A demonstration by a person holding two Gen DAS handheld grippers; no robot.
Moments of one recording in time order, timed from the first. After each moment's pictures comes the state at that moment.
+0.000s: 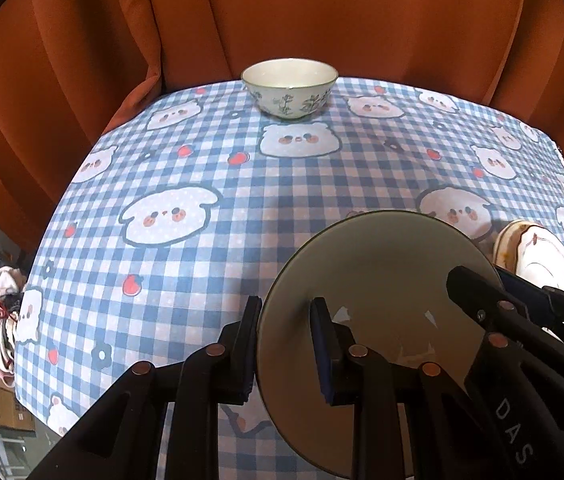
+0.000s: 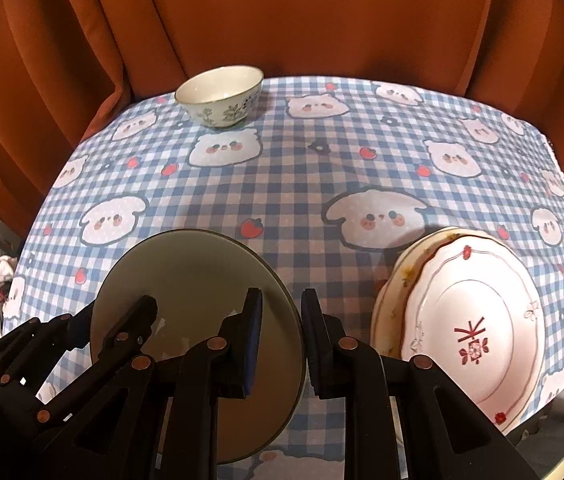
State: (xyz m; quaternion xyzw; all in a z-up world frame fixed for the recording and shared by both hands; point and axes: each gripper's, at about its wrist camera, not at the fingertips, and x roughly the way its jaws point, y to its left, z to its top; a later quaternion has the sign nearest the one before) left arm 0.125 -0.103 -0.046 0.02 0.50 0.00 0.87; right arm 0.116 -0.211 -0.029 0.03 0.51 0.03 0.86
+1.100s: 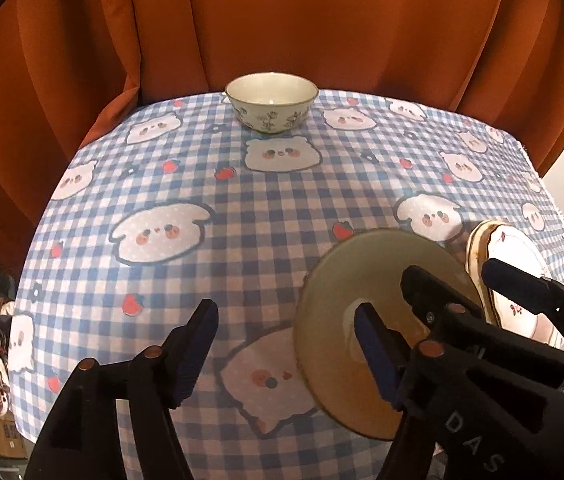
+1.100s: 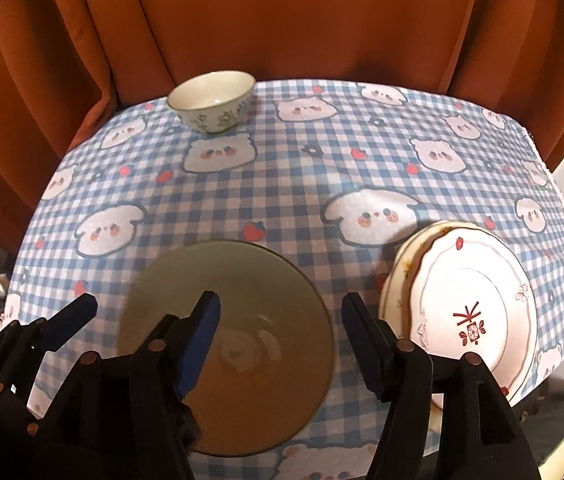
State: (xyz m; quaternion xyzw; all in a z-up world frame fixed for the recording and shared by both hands) left arm 0.124 -0.071 -0.024 0.01 0.49 -0.08 0.87; right arm 0.111 -0.185 -0.014 0.03 0.50 -0.02 0.86
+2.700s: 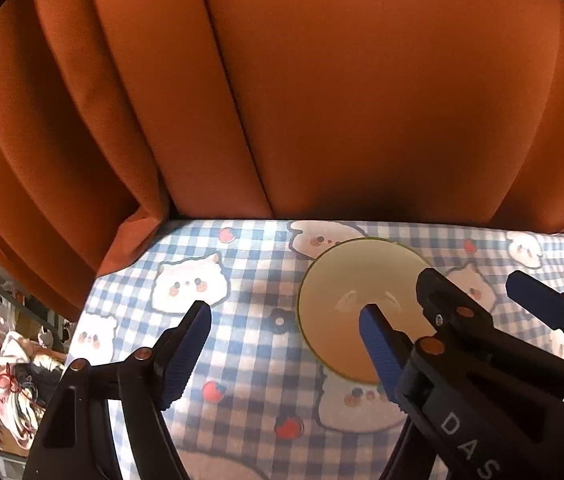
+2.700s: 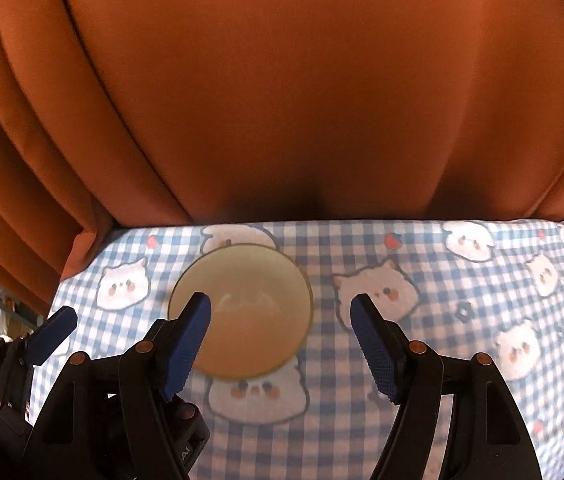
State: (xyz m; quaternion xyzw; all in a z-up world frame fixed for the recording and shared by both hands) left arm 0.374 -0.064 -0.004 0.02 0.43 0.06 0.90; right arm 0.376 -0.173 0.006 0.04 0.45 0.04 0.89
